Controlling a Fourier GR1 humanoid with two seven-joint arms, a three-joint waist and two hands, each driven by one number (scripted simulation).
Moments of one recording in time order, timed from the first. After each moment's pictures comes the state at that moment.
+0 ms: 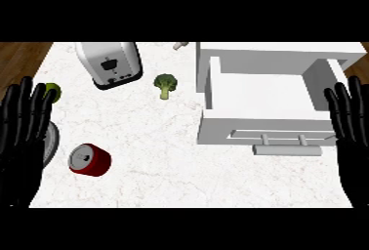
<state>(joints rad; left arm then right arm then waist) 0.00 0.11 0.00 -2.10 -0.02 0.01 0.00 0.00 -0.09 0.00 -2.10 0.01 0.01 -0.01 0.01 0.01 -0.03</state>
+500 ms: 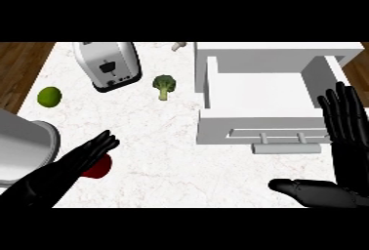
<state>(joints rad) 0.08 0.34 -0.14 -2.08 0.36 -0.51 0.00 0.03 -0.08 -0.02 -2.05 0.02 -0.02 0.09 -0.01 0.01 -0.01</state>
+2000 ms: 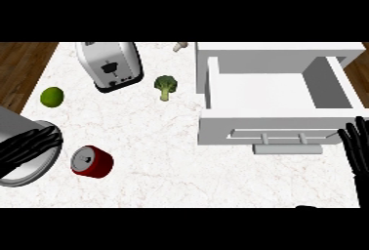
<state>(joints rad) 0.03 0.58 0.18 -1.67 0.67 -1.02 0.07 0.25 -0.09 -0.14 -2.07 -0.06 0.10 0.06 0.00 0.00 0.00</state>
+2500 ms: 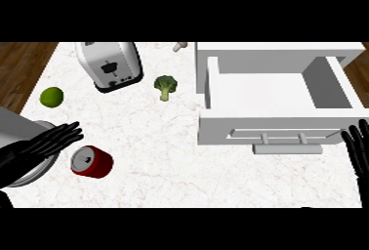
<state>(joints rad) -0.03 0.42 0.21 -1.54 0.40 -1.05 -0.01 0.26 -0.08 -0.17 -2.04 -0.06 0.14 0.01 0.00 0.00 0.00</state>
